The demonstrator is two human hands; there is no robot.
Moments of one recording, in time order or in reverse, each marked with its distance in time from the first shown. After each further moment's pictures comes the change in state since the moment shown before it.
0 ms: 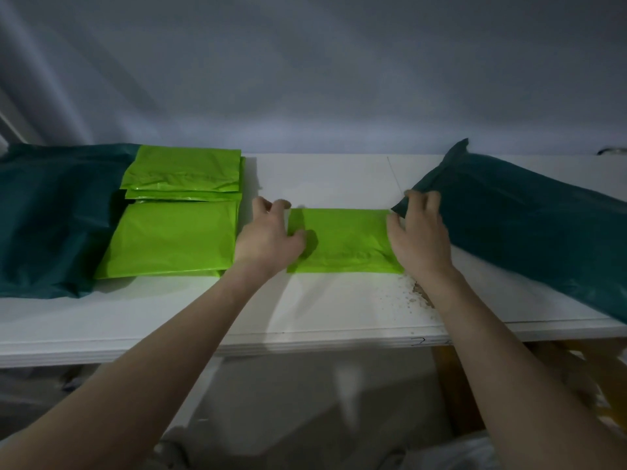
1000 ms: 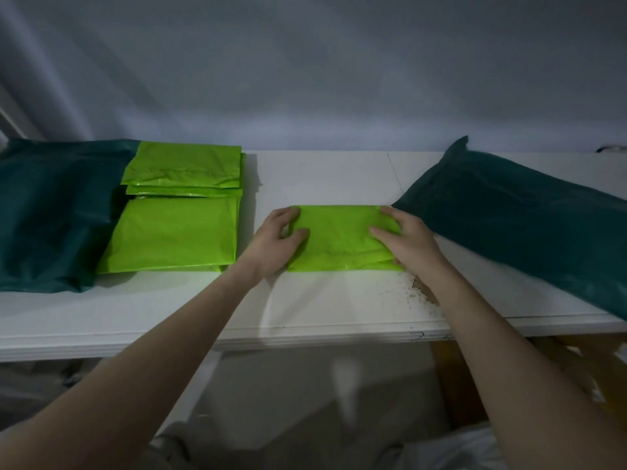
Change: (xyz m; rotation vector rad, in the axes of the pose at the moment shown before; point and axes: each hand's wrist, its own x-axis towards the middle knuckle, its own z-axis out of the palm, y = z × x) left_hand 0.009 -0.020 0.026 -0.496 -0.123 0.049; right_hand -0.001 0.011 0.013 0.536 -0.288 0.166
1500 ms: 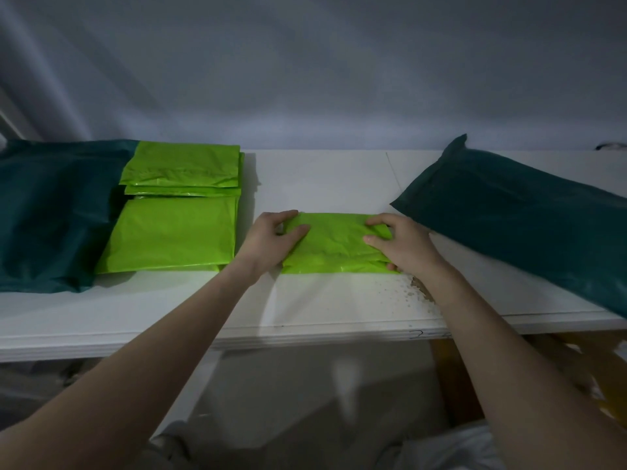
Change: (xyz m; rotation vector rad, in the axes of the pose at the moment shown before) left_hand -0.005 0.006 -0.006 -0.063 0.050 -0.074; right_hand -0.003 -0.002 0.000 -0.177 -0.072 -0.032
